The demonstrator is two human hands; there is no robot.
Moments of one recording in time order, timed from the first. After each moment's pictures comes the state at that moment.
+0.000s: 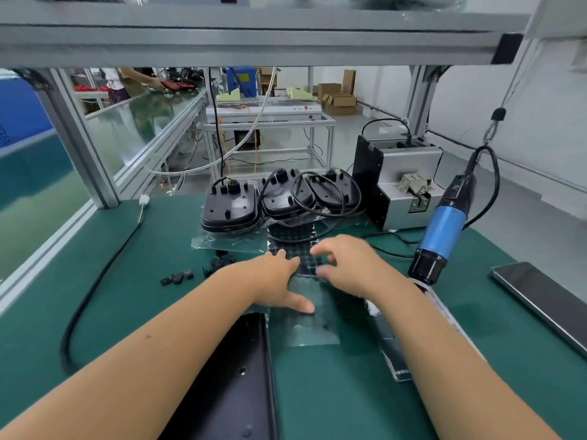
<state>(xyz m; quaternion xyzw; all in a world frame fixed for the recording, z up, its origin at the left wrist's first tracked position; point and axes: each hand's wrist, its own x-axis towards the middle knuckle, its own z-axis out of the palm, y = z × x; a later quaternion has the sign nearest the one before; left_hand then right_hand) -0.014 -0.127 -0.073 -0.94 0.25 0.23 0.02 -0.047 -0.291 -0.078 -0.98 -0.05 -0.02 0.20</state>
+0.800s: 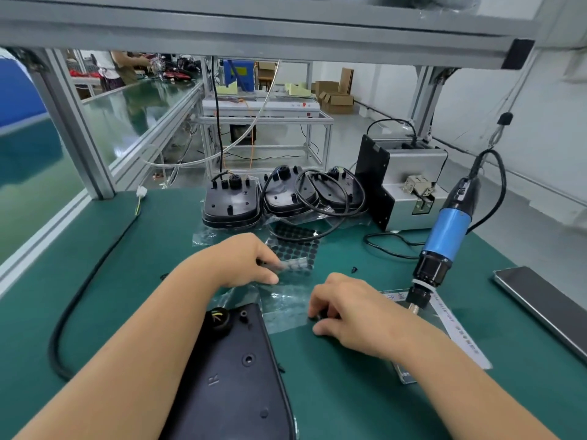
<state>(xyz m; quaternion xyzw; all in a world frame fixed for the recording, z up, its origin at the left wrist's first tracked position) 0.004 -0.078 -0.066 -0.94 0.22 0.18 -0.20 -0.100 -0.276 -0.087 -0.97 -0.15 0.06 0.18</state>
